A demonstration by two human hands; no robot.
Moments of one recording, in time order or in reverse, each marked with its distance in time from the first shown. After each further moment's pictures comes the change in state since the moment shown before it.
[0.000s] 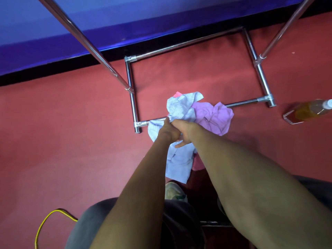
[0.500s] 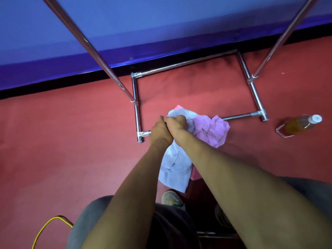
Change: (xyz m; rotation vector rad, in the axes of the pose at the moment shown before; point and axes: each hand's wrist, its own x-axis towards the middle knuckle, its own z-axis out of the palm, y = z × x) left_hand -0.031 0.015 -0.028 0.214 0.319 0.196; right_hand -0.054 -0.025 0.025 0.180 0.366 -0.510
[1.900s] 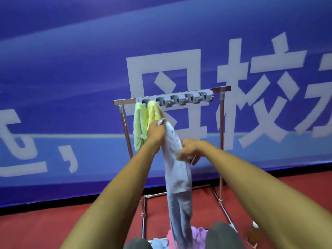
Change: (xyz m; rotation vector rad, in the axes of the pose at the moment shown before) left_hand -0.384 0.228 -0.354 -0.778 0.434 0.732; right_hand -0.487 -0.236 -0.242 -0.880 -0.050 -0.706
